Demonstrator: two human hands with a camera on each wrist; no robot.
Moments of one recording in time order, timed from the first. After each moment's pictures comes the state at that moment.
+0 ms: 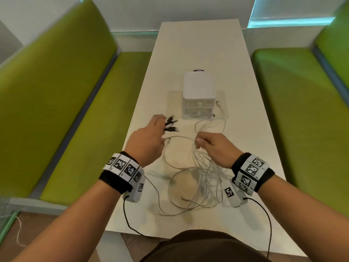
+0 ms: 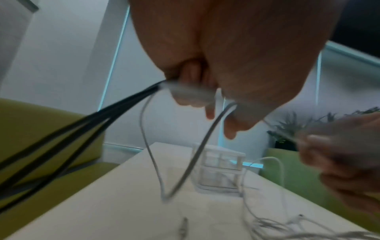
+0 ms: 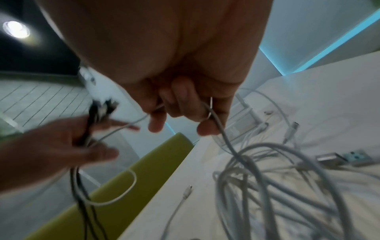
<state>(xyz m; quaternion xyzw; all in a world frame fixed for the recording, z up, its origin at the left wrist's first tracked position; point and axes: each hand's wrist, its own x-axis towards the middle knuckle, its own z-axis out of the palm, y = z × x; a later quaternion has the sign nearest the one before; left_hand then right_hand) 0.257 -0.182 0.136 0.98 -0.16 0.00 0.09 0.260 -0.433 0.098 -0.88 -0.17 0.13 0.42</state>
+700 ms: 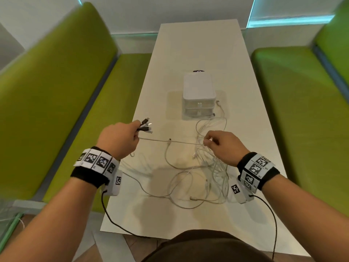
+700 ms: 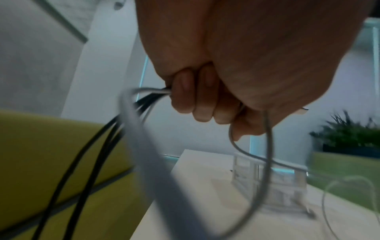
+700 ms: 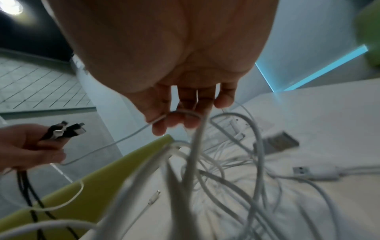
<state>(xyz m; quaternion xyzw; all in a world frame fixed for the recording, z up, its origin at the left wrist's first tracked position) 0.268 -0.124 0.157 1.00 -0.08 -0.01 -0.03 0.269 -0.451 0.083 -0.93 -0.10 0.09 0.35</state>
